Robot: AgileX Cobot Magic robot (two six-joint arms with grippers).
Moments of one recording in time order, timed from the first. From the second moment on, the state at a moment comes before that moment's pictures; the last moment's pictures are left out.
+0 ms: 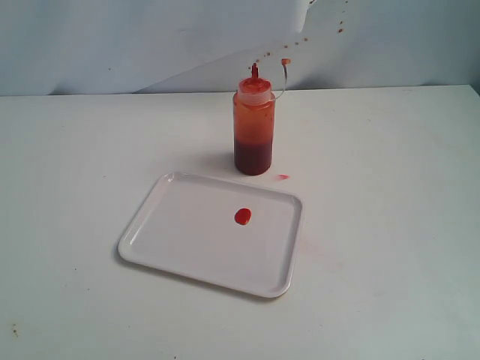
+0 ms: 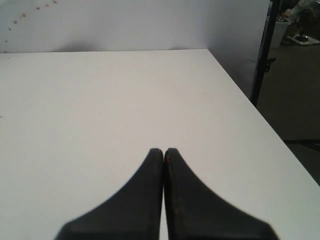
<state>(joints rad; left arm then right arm) -0.04 0.00 -0.01 0.18 0.29 -0.09 -0.14 0.06 0.00 -0.08 0.30 0.03</state>
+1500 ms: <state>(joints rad) -0.04 0.00 -0.01 0.18 0.29 -0.09 0.02 0.01 0.00 -0.09 0.34 0.06</state>
